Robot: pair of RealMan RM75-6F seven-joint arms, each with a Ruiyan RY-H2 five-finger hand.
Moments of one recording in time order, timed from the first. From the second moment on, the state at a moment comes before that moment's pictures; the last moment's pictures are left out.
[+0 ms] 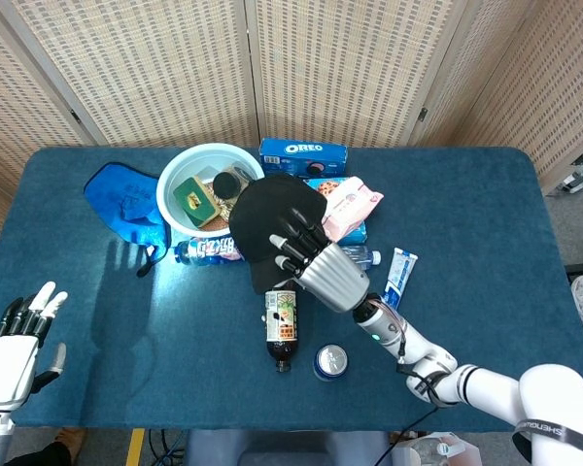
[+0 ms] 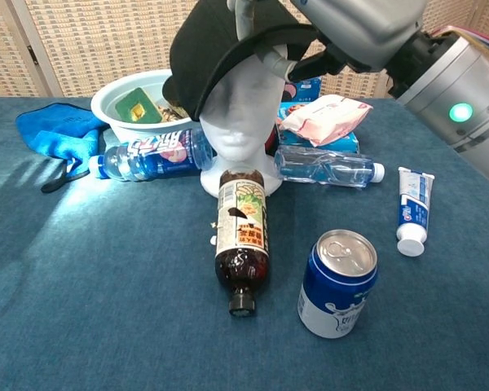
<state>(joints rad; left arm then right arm) -0.07 -1.06 -0.02 -1.86 1.53 1.51 0.23 0.83 -1.71 0.22 -1.11 -1.82 1.47 -0.16</state>
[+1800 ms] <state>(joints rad) -0.07 -1.06 -0.02 -1.85 1.53 1.51 0.22 1.03 -1.65 0.37 -0.92 -1.65 1.41 -0.29</state>
